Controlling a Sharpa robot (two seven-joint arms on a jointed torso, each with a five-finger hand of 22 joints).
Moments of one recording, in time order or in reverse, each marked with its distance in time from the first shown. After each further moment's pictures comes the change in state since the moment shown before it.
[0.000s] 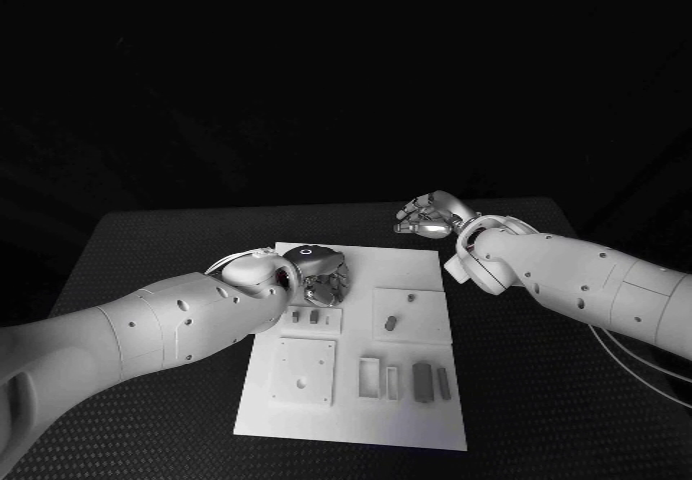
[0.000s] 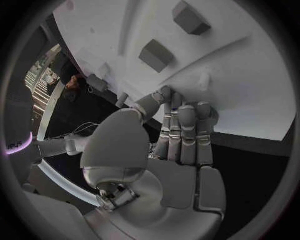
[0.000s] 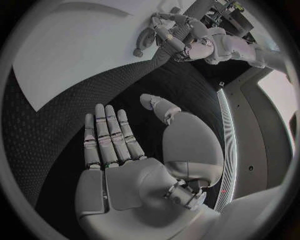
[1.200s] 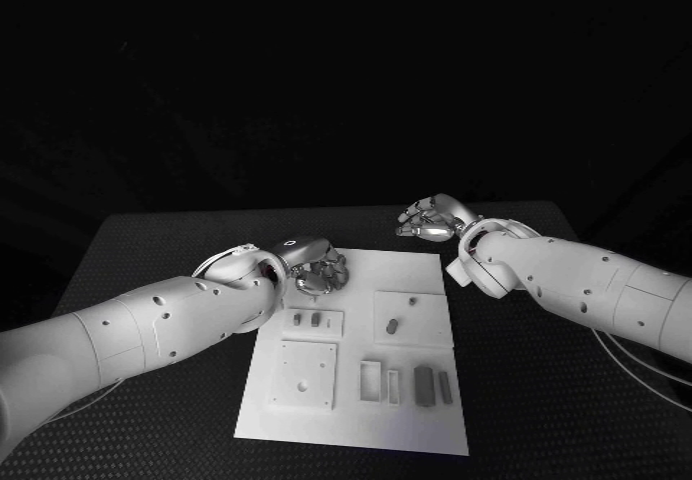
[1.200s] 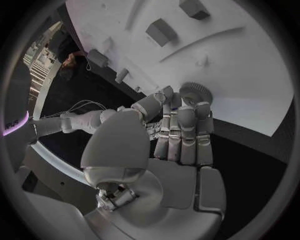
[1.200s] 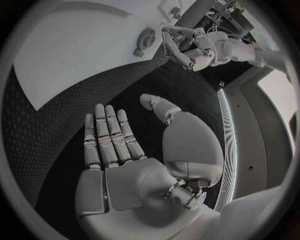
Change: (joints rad) left arm -0.015 -0.069 0.074 0.054 0.152 -0.054 0.000; left_hand -0.011 0.015 0.013 0.004 0.011 0.012 -0.010 0.002 0.002 0.015 -0.008 -0.001 0.003 0.021 -0.010 0.004 -0.009 -0.003 0.018 -0.004 0.012 0.000; right arm 0.000 -0.005 0.000 0.001 0.000 0.000 0.001; right_hand 0.000 0.000 0.000 0.000 0.000 0.000 0.000 0.000 0.000 0.000 0.000 -0.004 0.000 0.000 0.000 0.000 0.000 0.000 0.000 0.000 0.000 0.001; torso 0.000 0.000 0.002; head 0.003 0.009
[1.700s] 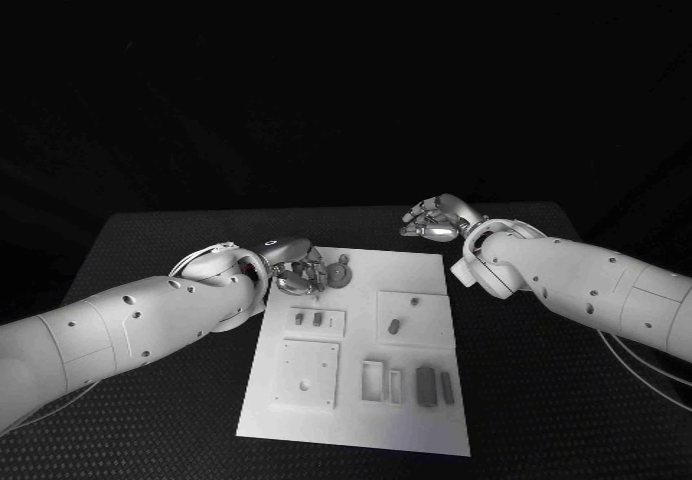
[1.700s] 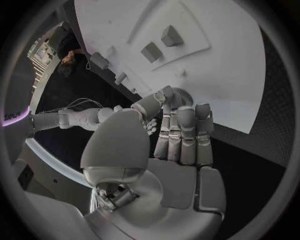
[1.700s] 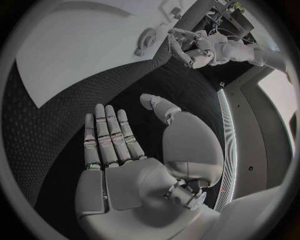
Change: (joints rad) left arm 0.005 -0.087 0.013 0.050 0.015 0.058 -0.027; left_hand -0.004 -0.004 0.000 -0.001 0.004 0.000 0.000 0.000 0.002 0.005 0.002 -0.006 0.000 0.002 0.001 0.000 -0.002 -0.005 0.002 -0.002 0.000 0.000; right arm 0.000 -0.009 0.000 0.004 0.000 0.000 0.000; right_hand 0.000 0.000 -0.003 -0.003 0.000 0.000 0.000 0.000 0.000 0.000 0.000 0.000 0.000 0.000 0.000 0.000 -0.001 0.000 0.000 0.000 0.000 0.001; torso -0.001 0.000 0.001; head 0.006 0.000
